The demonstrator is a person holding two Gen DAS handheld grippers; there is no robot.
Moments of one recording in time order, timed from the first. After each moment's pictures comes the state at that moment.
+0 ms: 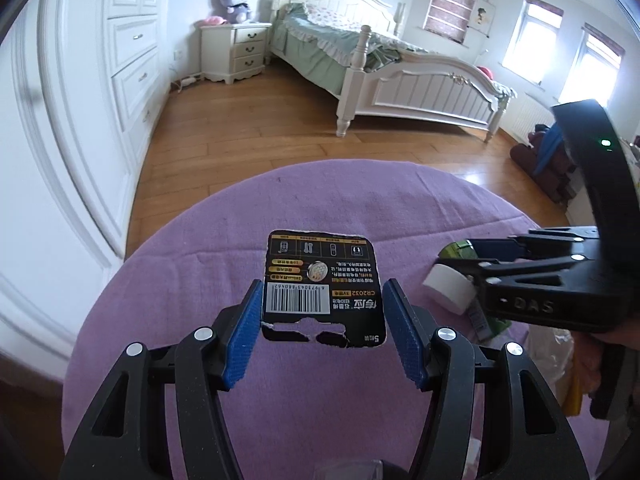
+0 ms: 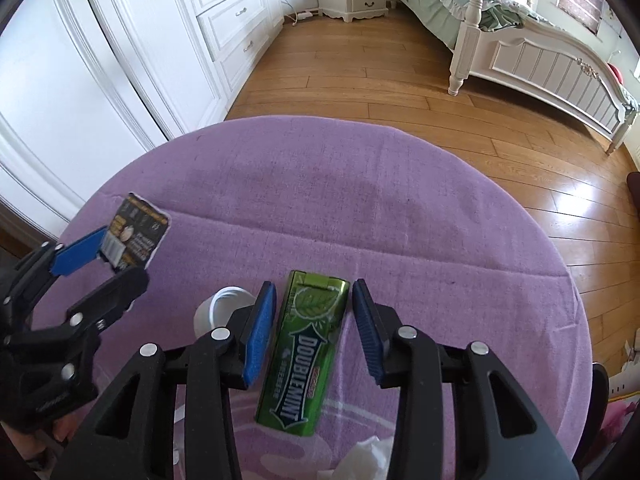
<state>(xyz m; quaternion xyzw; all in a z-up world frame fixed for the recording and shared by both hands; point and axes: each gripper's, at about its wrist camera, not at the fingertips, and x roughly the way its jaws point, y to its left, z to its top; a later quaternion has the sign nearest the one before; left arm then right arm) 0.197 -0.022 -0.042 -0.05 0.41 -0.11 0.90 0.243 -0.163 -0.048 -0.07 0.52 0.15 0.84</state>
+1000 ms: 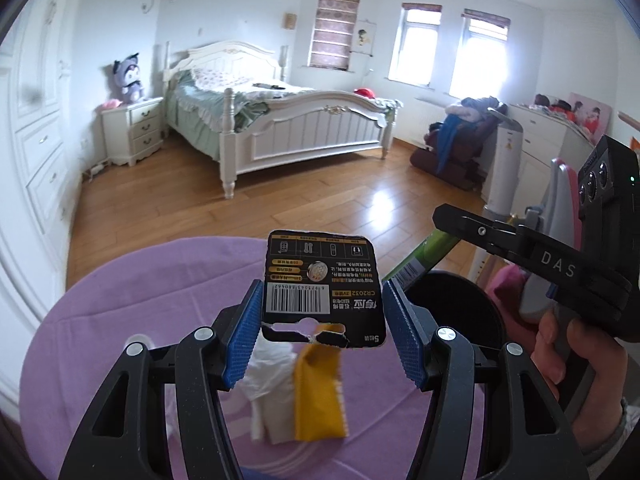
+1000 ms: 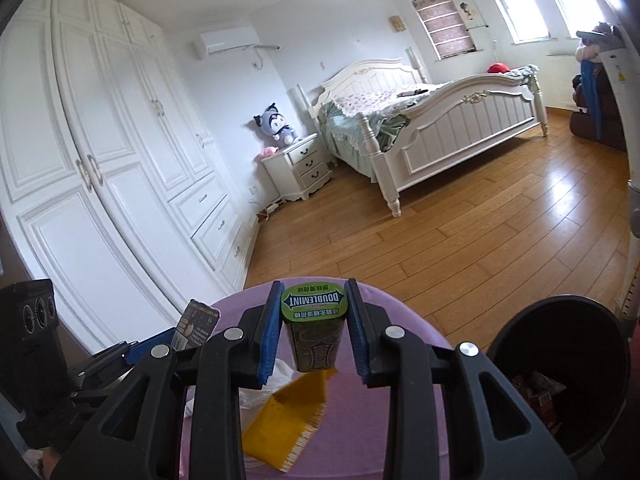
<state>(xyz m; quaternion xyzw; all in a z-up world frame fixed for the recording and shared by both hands) 0.072 -0.229 0.057 0.02 0.30 -0.28 0.91 0.051 -0.407 0.053 0.20 0.22 0.08 0.95</state>
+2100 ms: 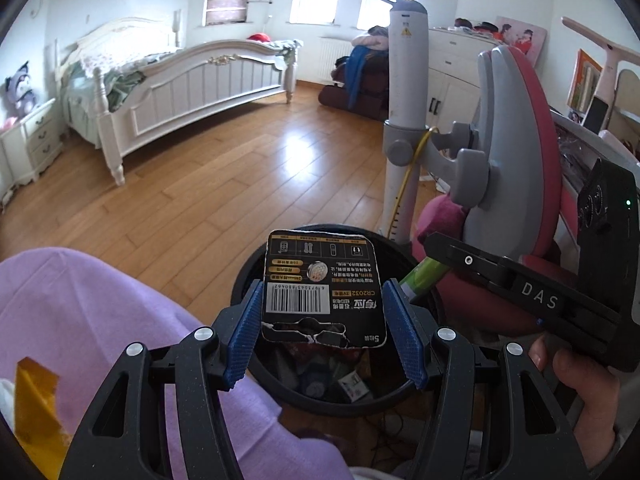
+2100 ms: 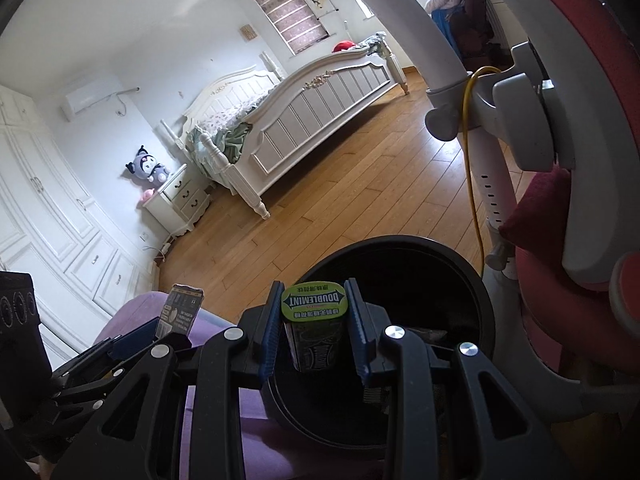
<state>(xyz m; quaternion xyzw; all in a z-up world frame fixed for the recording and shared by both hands) 0.082 -0.473 -0.040 0.09 0.36 -0.41 0.83 -0.010 -0.591 -0.064 0.31 0.25 -0.11 0.91</state>
